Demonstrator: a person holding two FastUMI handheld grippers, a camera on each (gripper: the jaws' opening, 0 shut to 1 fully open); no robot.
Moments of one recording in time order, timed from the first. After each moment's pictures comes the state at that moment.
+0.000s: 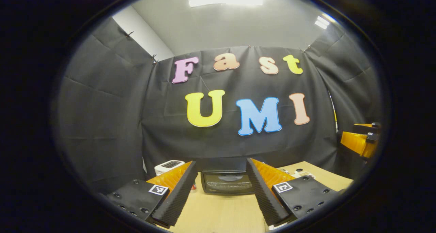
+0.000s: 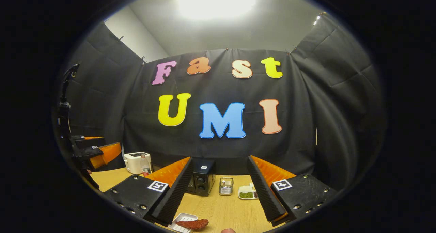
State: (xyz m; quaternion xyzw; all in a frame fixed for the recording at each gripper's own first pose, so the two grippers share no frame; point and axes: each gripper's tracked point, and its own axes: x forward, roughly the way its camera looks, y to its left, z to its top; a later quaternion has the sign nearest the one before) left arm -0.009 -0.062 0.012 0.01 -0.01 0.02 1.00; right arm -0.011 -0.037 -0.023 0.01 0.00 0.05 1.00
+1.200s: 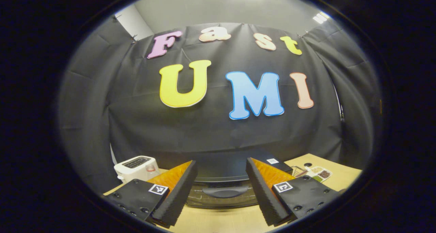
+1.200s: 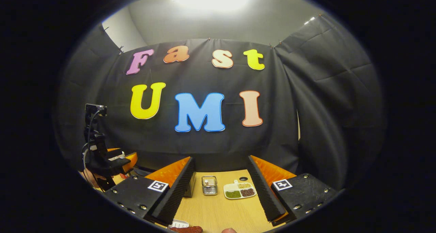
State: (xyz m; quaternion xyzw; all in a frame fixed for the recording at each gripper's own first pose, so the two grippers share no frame) left arm 0.245 -0.083 -0.107 0.01 0.04 -0.07 1.00; right arm 0.052 -0.053 -0.045 0.00 0.04 -0.07 1.00
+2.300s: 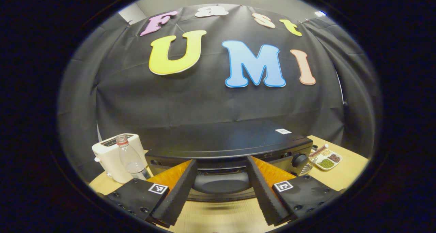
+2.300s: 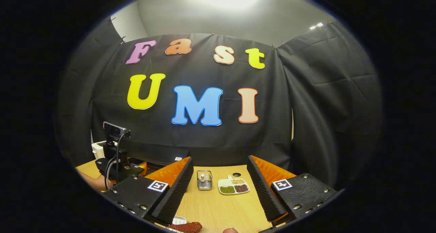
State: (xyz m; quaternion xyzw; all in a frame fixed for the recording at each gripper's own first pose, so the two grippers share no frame) left arm 0.283 -0.098 -0.216 0.00 0.11 -0.08 0.99; right arm 0.038 -0.038 -0.051 -0.03 0.07 -0.09 0.99
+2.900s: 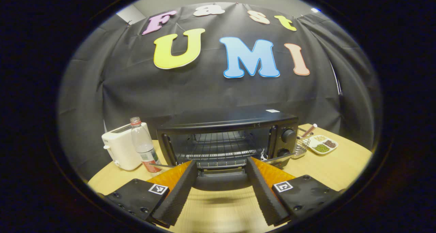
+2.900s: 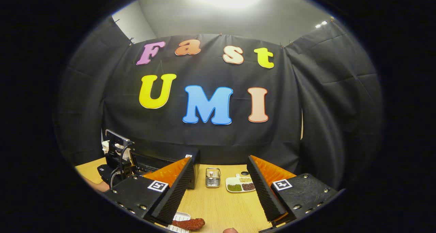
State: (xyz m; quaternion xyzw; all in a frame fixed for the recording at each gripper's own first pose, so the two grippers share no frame) left arm 0.208 -0.090 -0.247 0.02 0.15 -0.08 0.99; right arm 0.024 -0.024 -0.056 -0.03 0.07 -0.04 1.00
